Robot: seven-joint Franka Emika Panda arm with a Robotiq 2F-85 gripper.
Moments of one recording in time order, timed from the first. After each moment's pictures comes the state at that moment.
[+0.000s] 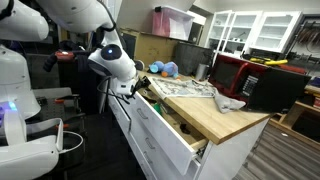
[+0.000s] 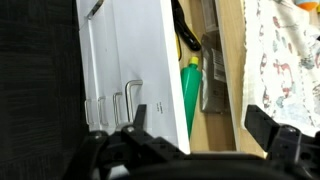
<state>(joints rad) -1.68 0.89 1.21 -2.70 0.26 3.46 0.56</state>
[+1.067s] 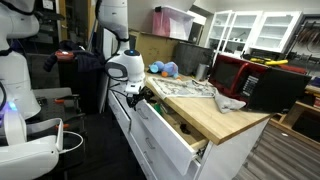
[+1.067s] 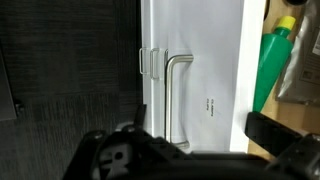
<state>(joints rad) -0.61 0.56 0.45 -2.45 0.50 3.33 0.83</state>
